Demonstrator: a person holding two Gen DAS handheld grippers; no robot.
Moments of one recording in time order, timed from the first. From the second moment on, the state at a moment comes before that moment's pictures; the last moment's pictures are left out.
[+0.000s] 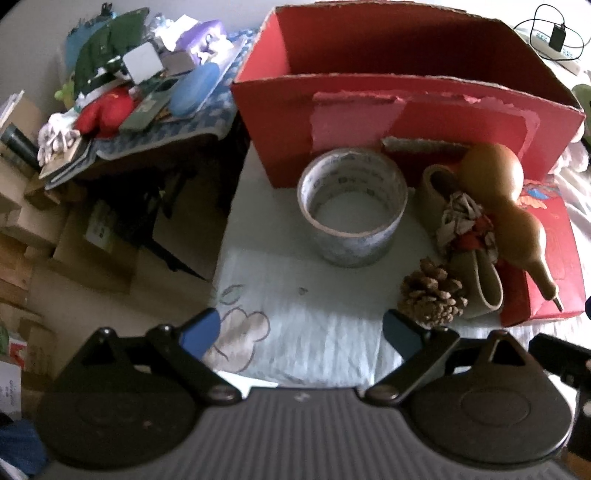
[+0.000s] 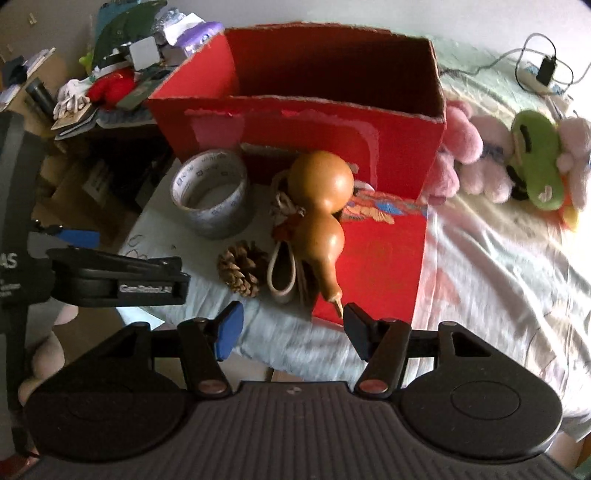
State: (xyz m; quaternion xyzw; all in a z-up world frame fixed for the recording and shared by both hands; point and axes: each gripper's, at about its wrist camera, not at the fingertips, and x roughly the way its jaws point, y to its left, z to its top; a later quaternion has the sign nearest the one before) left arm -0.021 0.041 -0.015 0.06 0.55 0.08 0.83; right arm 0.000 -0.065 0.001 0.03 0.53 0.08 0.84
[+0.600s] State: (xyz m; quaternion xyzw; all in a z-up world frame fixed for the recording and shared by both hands) left arm -0.012 0.015 -0.023 0.07 0.57 0.08 0.81; right arm 0.024 -0.101 -0.008 0.04 0.53 0.07 0.85
